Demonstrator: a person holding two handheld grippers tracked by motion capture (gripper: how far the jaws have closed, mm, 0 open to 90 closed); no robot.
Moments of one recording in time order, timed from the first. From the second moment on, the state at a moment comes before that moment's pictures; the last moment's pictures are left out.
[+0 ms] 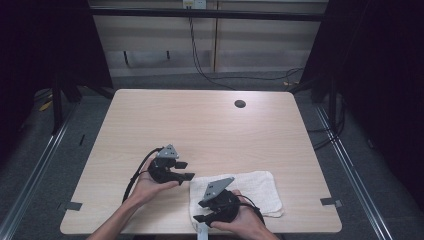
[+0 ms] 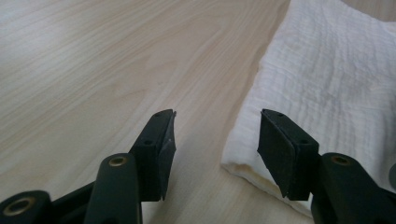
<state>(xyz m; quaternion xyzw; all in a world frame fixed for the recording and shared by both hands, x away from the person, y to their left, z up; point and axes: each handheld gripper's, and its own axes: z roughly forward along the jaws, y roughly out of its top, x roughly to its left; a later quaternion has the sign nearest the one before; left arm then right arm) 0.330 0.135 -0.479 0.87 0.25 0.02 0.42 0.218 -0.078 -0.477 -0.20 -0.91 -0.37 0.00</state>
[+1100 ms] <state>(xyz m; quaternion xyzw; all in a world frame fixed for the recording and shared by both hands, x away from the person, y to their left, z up) 0.329 0.134 -0.490 0.88 0.25 0.00 0.41 0.222 -0.065 -0.491 -0.18 -0.92 -0.34 -0.05</state>
